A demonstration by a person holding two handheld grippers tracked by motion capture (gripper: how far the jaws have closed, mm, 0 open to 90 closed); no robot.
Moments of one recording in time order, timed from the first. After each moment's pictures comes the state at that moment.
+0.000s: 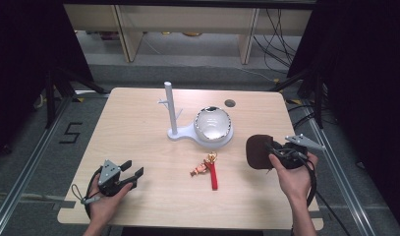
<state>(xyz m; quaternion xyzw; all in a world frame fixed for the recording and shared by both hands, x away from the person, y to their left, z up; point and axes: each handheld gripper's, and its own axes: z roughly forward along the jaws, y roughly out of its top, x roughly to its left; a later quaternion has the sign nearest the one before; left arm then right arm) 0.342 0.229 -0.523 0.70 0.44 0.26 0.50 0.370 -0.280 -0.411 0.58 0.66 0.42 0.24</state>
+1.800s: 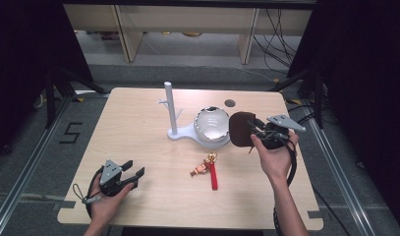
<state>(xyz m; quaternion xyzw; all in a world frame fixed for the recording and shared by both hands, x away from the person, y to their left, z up) 0.343 0.227 -0.523 0.70 0.44 0.26 0.50 0.412 -0.233 -0.383 0.50 0.66 0.48 0.28</state>
